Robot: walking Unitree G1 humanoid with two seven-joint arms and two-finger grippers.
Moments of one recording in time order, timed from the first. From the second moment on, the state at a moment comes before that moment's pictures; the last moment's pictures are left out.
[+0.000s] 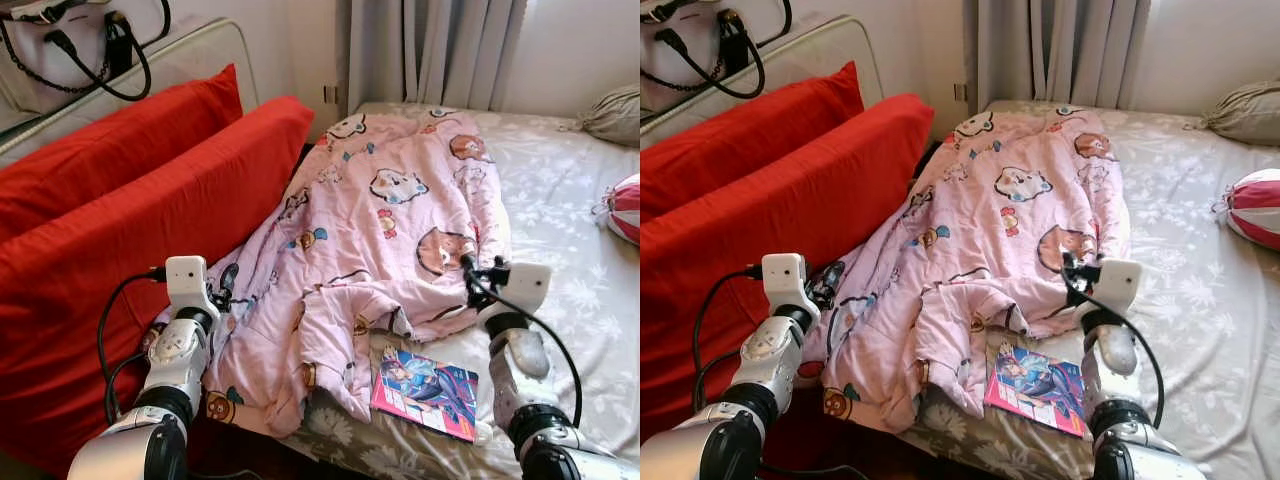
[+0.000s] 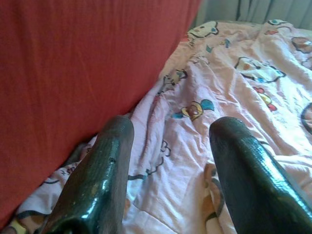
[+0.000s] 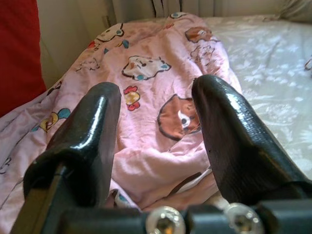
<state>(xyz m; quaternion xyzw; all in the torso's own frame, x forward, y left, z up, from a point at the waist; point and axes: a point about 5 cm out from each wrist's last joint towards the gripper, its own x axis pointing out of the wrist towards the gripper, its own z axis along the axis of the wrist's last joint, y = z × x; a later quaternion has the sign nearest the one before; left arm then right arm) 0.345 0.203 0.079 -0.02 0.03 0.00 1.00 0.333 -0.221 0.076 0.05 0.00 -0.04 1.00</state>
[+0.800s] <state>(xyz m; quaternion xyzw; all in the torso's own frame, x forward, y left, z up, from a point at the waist) 0.342 0.204 0.076 -0.05 0.03 0.00 1.00 0.331 -0.227 0.069 0.04 0.03 -0.07 1.00</state>
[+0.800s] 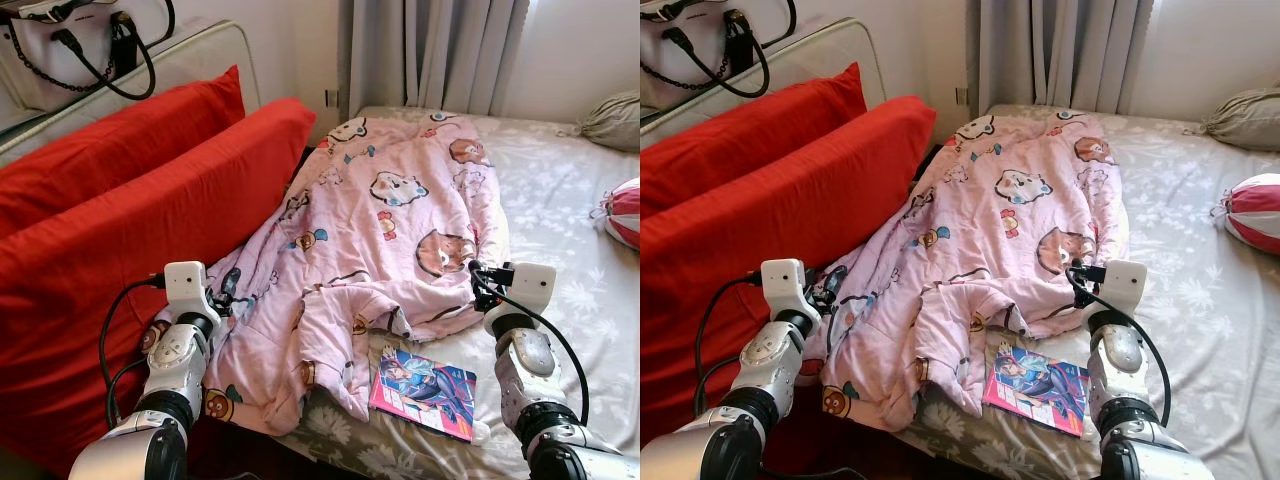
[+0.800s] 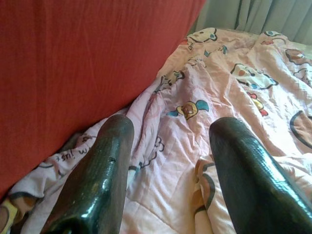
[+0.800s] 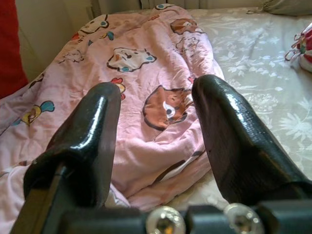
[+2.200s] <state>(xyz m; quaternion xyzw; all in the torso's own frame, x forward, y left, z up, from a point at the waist) 0.340 0.201 0.069 -0.06 0.05 -0.01 1.00 0.326 -0.228 0.057 0.03 0.07 -0.07 0.99</state>
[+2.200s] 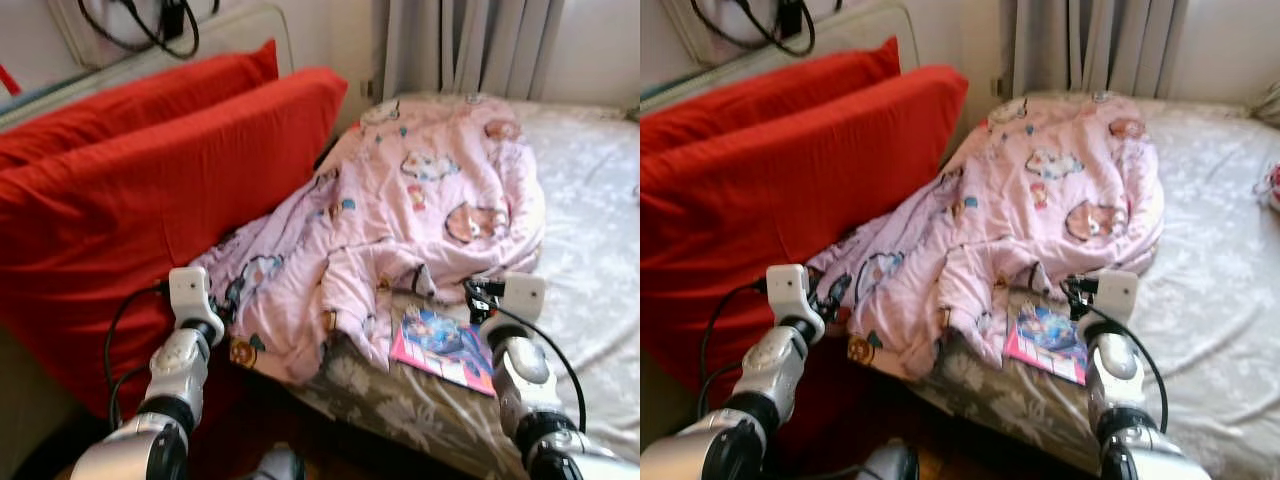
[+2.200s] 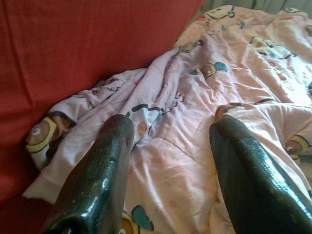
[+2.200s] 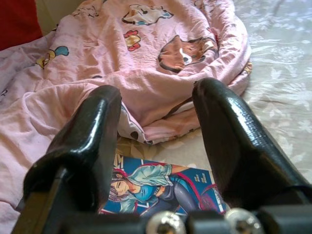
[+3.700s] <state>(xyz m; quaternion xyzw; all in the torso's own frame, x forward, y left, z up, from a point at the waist) 0.341 0.195 0.067 -0.06 0.07 -0.03 1.00 0.324 -0.230 0.050 0.04 0.11 -0.09 0.99</state>
